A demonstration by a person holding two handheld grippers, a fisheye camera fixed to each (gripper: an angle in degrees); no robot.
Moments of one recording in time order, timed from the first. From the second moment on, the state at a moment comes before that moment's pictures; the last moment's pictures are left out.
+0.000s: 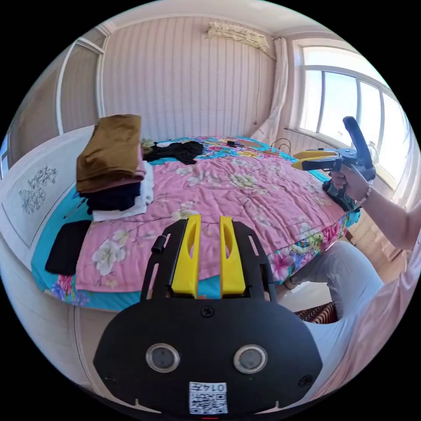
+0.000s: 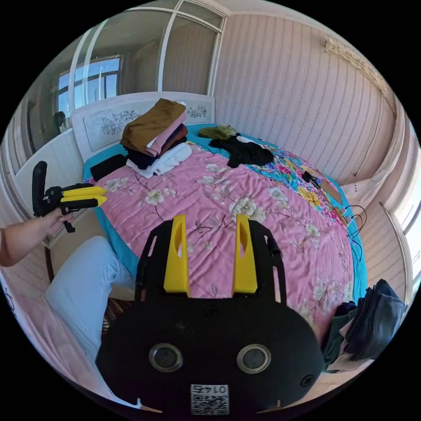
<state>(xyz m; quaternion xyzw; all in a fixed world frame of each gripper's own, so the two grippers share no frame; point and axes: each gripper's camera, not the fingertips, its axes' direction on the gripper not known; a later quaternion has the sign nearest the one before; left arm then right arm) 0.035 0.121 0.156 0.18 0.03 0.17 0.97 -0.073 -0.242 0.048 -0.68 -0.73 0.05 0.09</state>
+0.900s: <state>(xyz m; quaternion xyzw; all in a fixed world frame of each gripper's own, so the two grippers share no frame) -0.401 0.086 0.083 0.19 -0.11 -0.10 0.97 -0.443 -0.753 -0.166 -0.43 -0.90 0.06 -0.06</state>
